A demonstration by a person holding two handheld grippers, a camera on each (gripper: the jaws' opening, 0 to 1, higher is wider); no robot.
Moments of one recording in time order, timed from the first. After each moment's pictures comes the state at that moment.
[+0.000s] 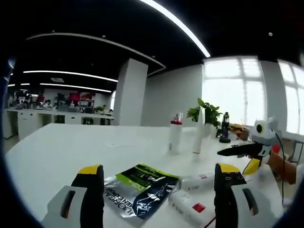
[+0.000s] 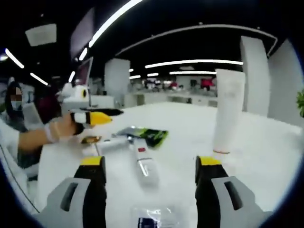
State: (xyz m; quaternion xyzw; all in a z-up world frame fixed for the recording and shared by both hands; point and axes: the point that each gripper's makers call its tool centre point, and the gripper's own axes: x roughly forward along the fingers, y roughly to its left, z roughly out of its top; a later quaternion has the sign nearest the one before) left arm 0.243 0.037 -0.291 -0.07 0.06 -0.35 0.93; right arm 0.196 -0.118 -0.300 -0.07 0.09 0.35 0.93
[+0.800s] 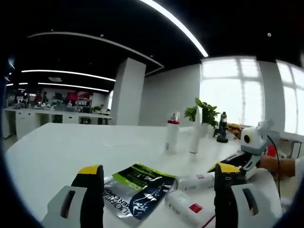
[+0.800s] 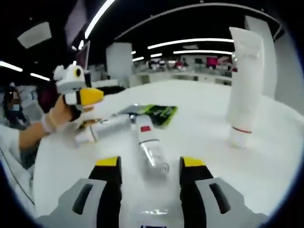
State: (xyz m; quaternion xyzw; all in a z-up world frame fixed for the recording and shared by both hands) left arm 0.237 0.035 -0.292 -0.07 0.07 -0.37 0.93; right arm 0.187 -0.086 -0.353 -0.07 0.19 0.37 0.91
